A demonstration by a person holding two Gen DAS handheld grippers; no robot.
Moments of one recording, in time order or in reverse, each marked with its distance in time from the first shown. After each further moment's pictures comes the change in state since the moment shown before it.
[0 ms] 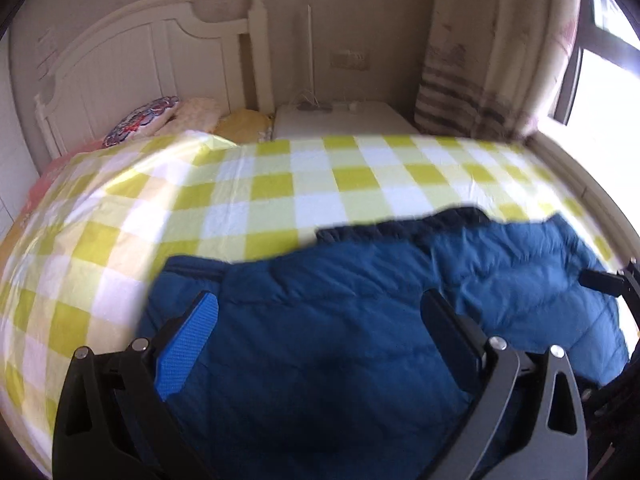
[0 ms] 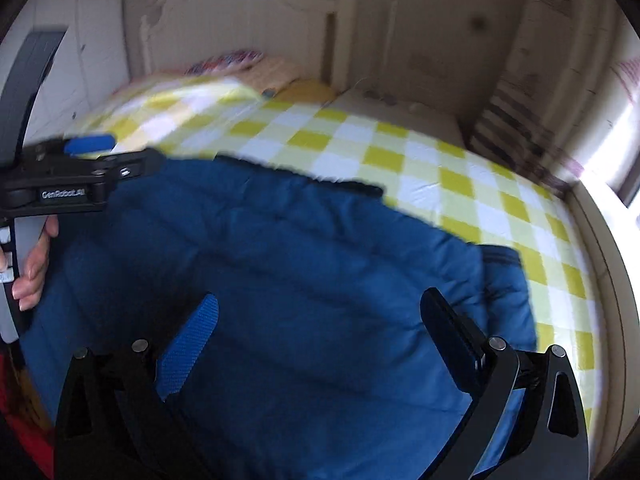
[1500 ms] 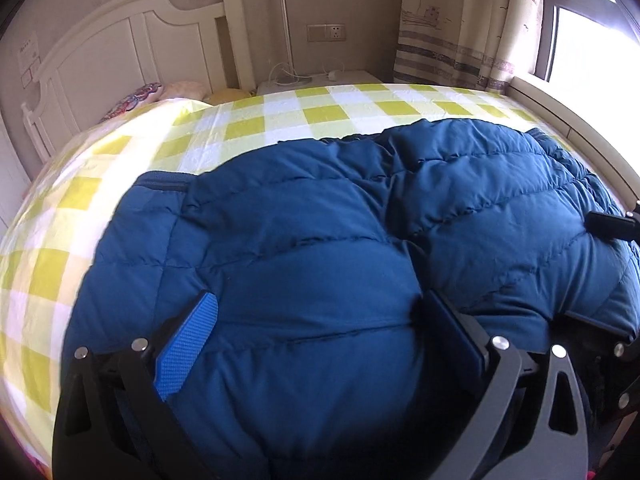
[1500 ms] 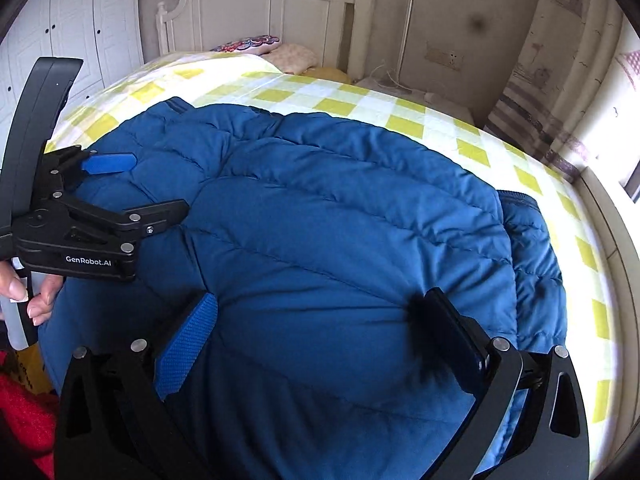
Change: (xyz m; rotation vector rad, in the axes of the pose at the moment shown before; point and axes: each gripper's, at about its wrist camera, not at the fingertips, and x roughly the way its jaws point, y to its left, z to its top) left arm -0.018 -0.013 -0.062 0.035 0.007 -0.020; right arm -0.031 0.021 -0.056 0.006 -0.023 0.020
